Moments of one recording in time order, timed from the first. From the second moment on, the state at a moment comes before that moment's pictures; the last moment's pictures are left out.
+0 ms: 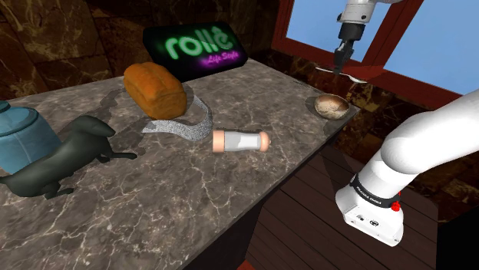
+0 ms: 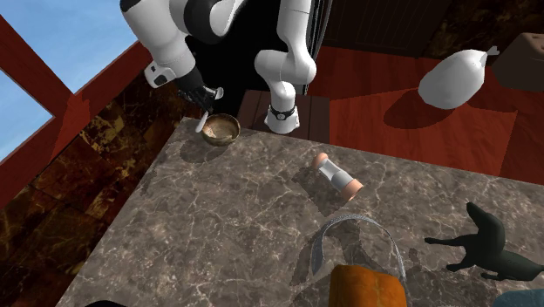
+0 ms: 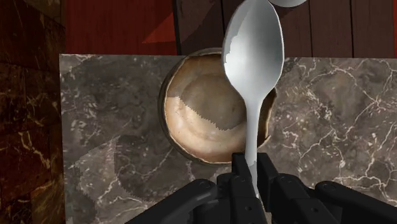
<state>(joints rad) -0.21 -0.45 -0.39 -2.25 -0.09 1.64 -0.45</state>
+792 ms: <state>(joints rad) -0.22 -0.43 -0.41 -2.37 -0.11 1.78 -0.47</state>
